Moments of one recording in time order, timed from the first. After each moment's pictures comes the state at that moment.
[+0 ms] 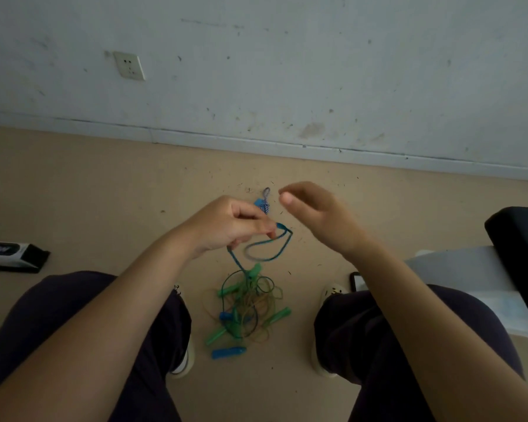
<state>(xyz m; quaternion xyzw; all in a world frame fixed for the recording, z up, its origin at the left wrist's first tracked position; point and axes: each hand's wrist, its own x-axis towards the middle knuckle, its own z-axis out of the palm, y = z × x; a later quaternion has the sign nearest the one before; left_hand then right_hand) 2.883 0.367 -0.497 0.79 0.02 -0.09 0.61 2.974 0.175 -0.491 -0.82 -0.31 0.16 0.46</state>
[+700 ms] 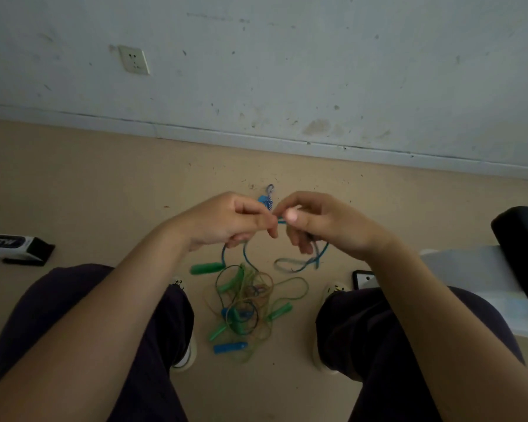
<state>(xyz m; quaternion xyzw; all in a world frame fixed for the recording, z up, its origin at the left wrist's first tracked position) 2.882 0.379 -0.494 0.78 -0.03 -0.15 0.61 2.975 0.167 -0.482 -0.70 -0.34 0.37 0.50</state>
